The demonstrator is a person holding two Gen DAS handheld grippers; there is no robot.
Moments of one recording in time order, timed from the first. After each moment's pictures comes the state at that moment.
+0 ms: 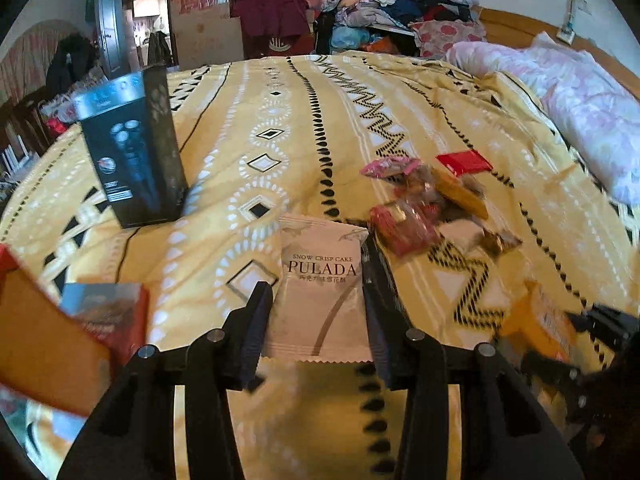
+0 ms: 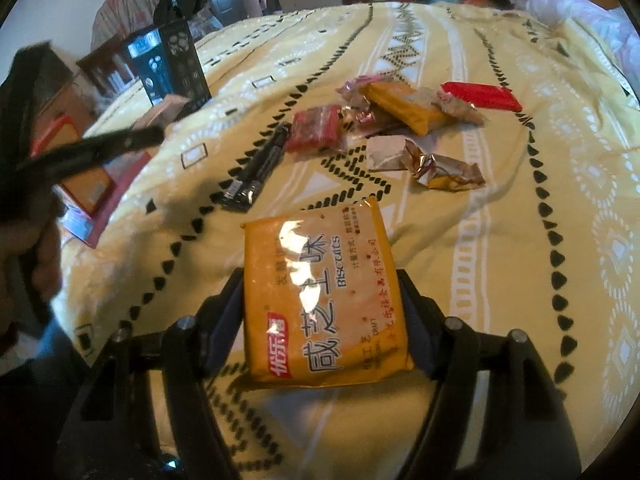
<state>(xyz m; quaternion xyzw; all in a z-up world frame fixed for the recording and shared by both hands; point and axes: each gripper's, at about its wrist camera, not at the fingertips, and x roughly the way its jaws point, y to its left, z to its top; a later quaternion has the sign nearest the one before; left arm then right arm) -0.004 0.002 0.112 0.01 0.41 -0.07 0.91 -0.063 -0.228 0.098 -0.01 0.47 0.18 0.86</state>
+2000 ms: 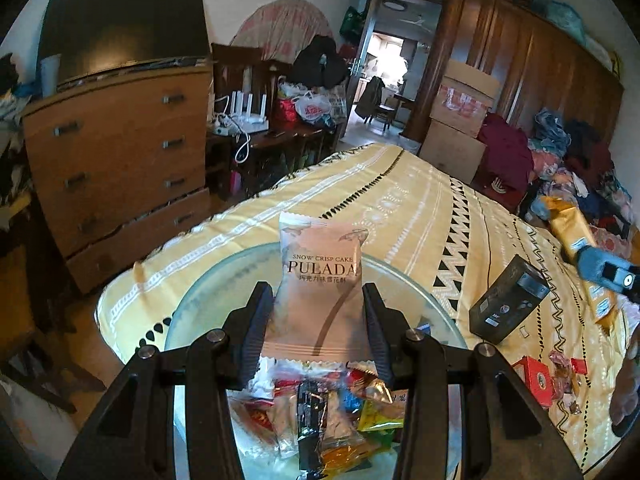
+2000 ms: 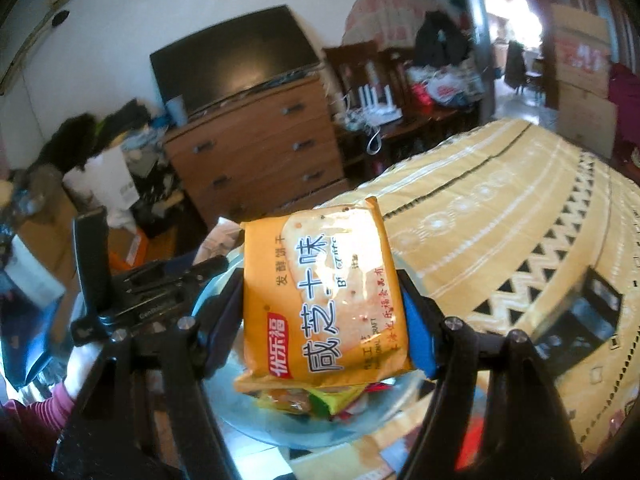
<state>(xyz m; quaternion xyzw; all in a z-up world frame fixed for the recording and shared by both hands) -0.195 0.496 0.267 -0.20 0.28 0.23 0.91 -0.062 0.257 0.316 -0.08 0.35 0.54 0.76</state>
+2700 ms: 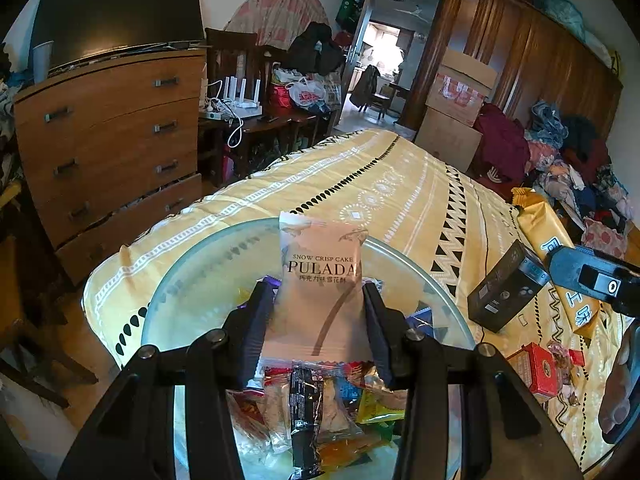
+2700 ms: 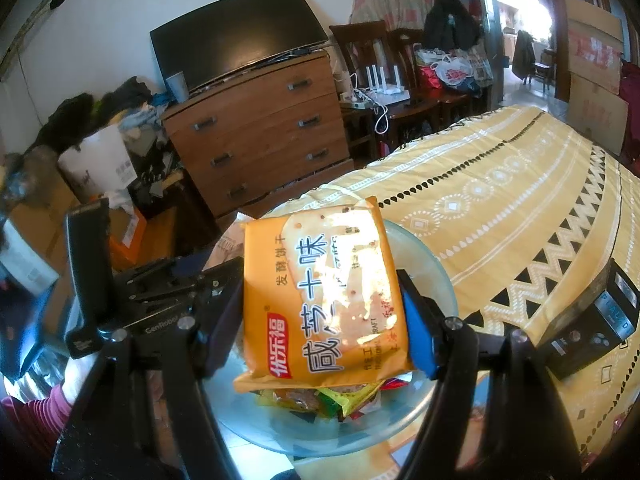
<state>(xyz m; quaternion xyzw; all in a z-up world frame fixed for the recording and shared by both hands) -0.187 0.489 0.247 -0.20 0.30 0.21 0.91 -0.070 0.288 0.300 -0.11 0.37 0.54 0.75</state>
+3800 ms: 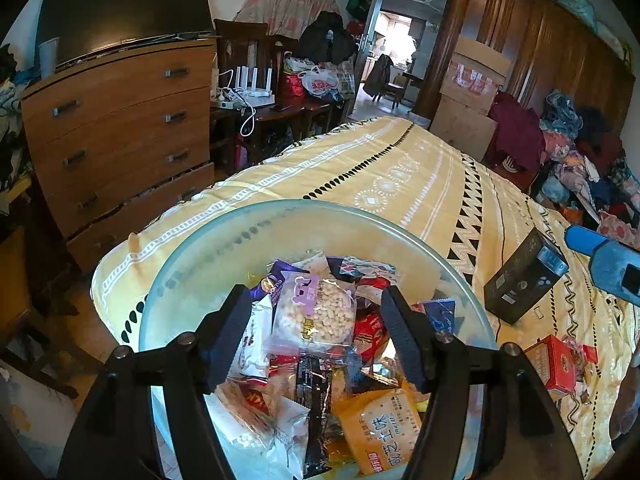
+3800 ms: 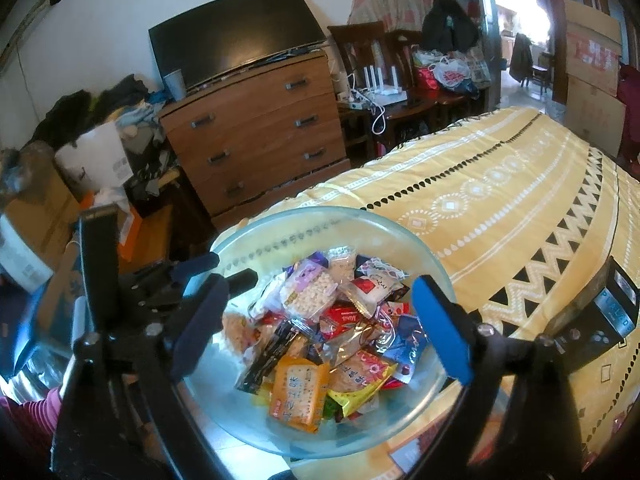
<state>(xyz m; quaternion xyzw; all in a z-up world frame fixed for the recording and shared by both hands) -0.177 0.487 0.229 -0.20 0.32 0.24 0.90 -0.076 0.285 0.294 -0.11 0.36 0.53 0.76</state>
